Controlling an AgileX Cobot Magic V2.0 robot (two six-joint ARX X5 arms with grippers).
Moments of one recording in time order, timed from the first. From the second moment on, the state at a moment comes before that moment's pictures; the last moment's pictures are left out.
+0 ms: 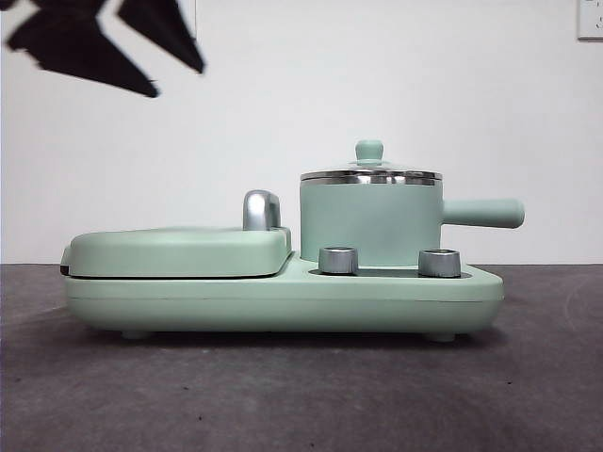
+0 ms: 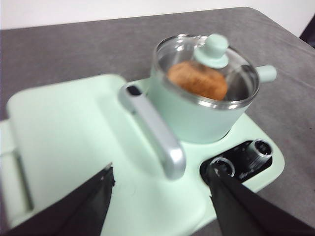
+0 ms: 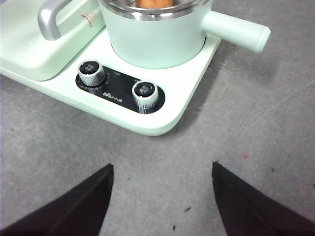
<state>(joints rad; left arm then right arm) -0.50 1.03 0.82 -0.20 0.11 -0.14 0.42 0.49 0.63 -0.71 -0.06 0.06</state>
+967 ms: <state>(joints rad) -0.46 0.72 0.64 -0.38 0.11 -0.22 0.42 0.52 0.63 -0.65 -0.08 0.06</state>
